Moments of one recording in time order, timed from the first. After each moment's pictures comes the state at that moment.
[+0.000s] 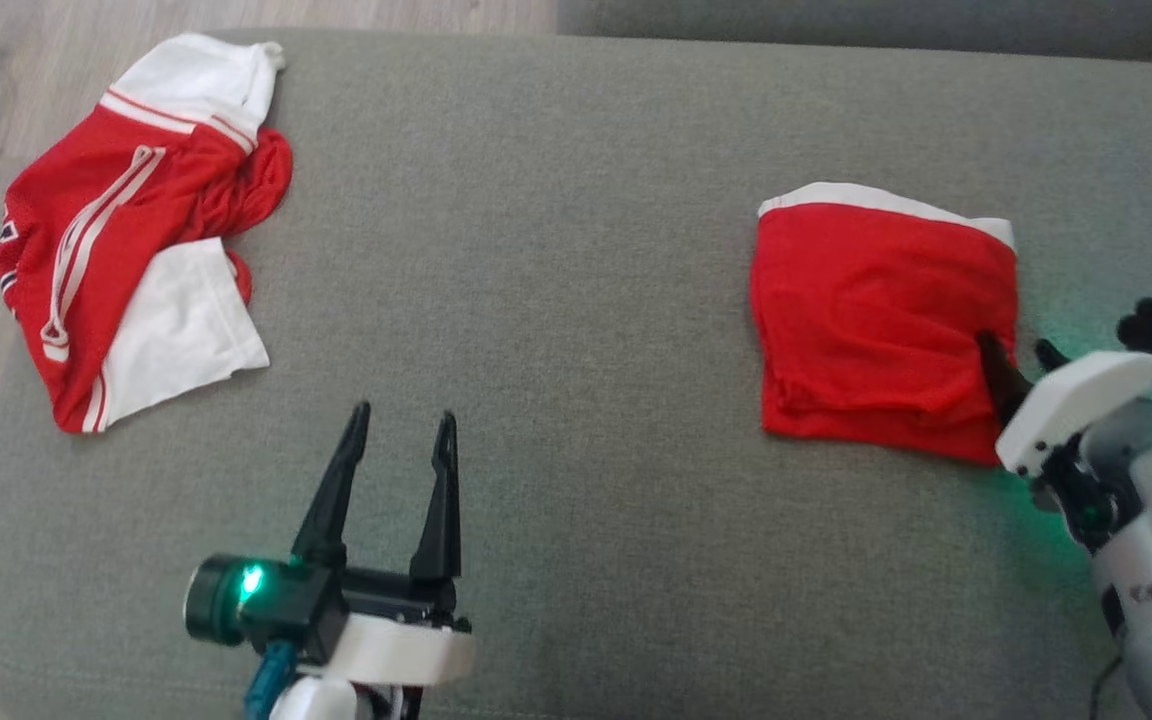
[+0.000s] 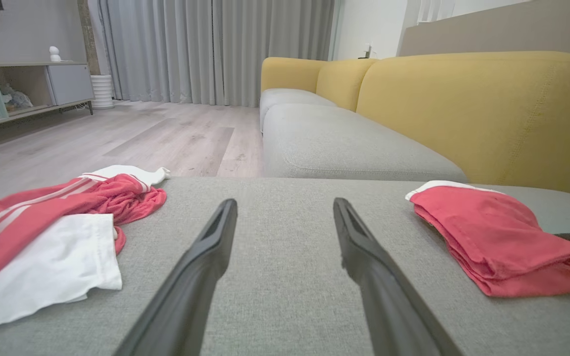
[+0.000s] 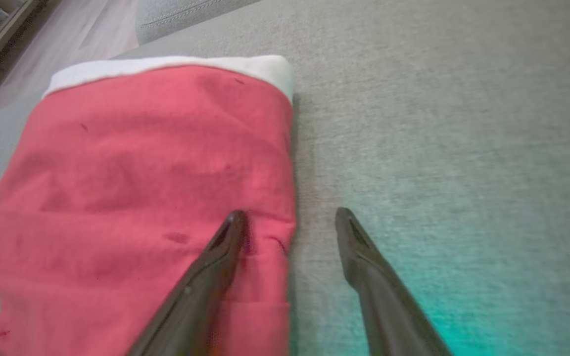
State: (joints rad) left arm -0.03 0.05 -0.32 0.10 -0.16 0.06 -0.26; right arm -0.53 -0.30 0.19 0.88 0.60 0.12 0.15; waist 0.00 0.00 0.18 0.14
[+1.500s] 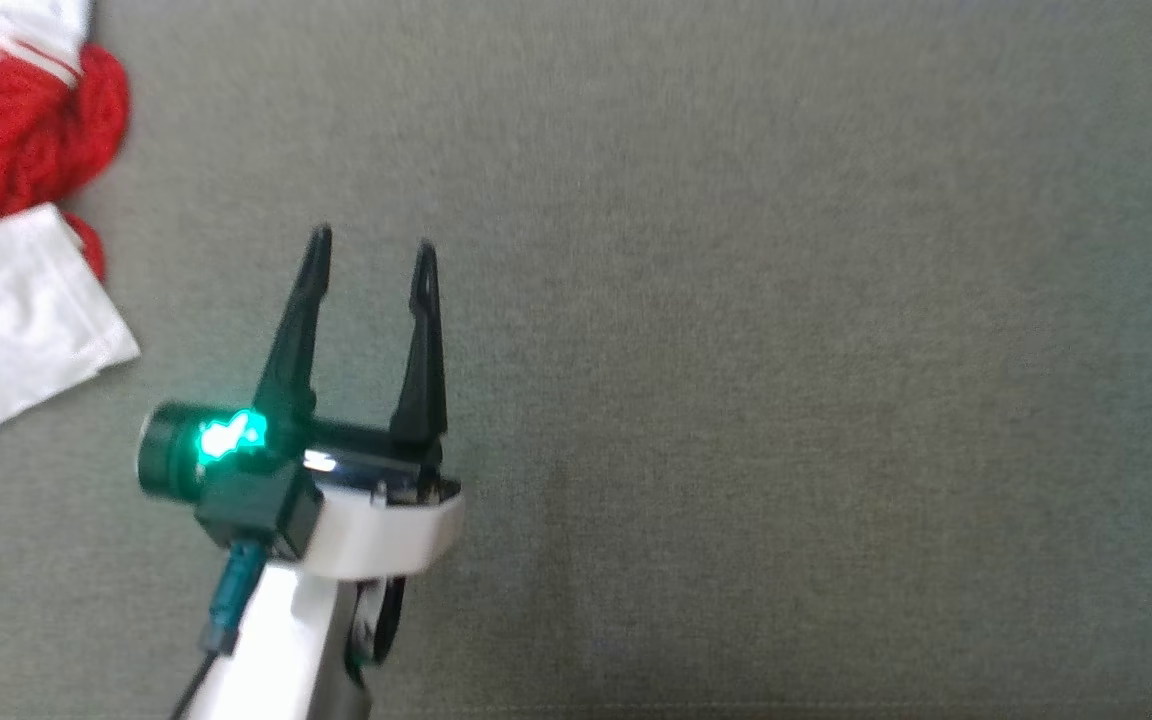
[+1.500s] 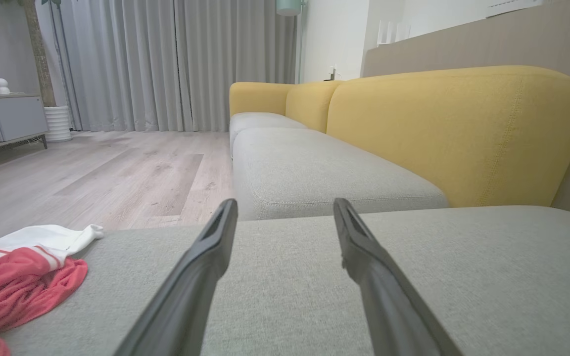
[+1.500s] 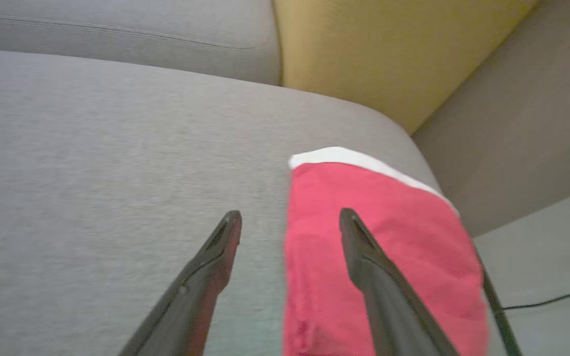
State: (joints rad) left arm -0.24 0.05 -0.29 0.01 -0.12 0.07 -0.26; right arm -0.45 -0.68 -0.11 0.45 0.34 0.12 0.31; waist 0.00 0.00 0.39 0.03
